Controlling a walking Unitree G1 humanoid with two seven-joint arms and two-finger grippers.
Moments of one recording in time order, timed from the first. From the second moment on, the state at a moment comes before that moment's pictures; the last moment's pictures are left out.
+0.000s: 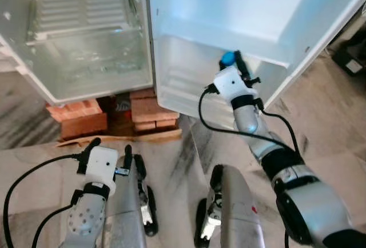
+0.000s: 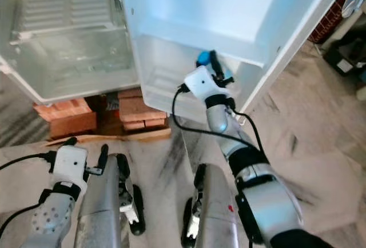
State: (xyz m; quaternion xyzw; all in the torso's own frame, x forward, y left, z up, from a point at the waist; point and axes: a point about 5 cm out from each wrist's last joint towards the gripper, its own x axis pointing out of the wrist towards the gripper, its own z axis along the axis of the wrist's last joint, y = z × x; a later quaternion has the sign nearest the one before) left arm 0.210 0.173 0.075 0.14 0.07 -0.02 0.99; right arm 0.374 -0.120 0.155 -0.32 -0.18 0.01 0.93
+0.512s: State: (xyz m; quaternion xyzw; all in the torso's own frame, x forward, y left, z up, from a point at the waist) left arm 0.205 0.178 0.080 0.15 0.08 -0.02 0.99; right arm 0.365 -0.144 0.106 -0.22 -0.03 -0.03 0.97
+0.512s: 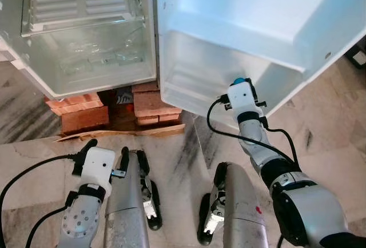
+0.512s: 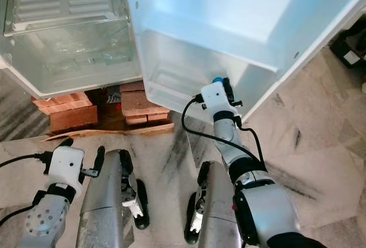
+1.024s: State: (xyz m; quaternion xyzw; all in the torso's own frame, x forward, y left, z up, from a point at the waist) left arm 0.215 0.174 0.085 0.15 0.07 -0.03 0.99; right arm 0.363 -0.179 0.099 -0.20 0.02 -0.09 0.98
